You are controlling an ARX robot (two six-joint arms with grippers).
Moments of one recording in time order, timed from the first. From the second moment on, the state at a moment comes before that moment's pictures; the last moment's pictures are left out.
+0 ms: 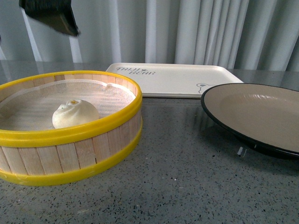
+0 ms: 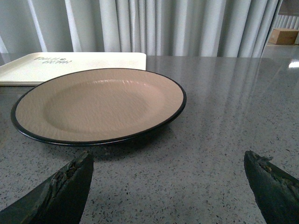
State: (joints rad) left arm -0.38 1.22 1.07 -0.36 -0.23 -0.24; right arm 0.00 0.00 0.01 0.00 0.00 0.00
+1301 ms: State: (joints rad) left arm -0.49 1.45 1.09 -0.35 -0.29 -0.19; right arm 0.00 0.00 0.01 0.00 0.00 0.00
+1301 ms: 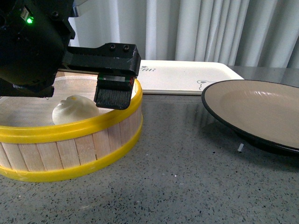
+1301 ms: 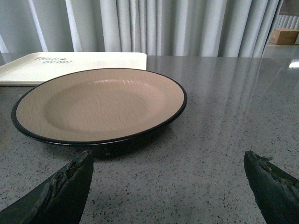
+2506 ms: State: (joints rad) left arm -0.52 1.50 1.15 -0.44 -0.31 -0.16; right arm 0.00 0.00 0.01 0.00 0.00 0.00
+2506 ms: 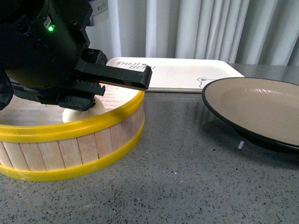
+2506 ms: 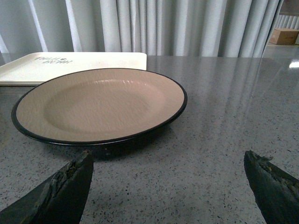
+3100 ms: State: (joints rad) left arm -0.50 1.50 1.35 -0.49 -0.31 -0.15; right arm 0.00 0.00 0.01 0.00 0.00 0.00
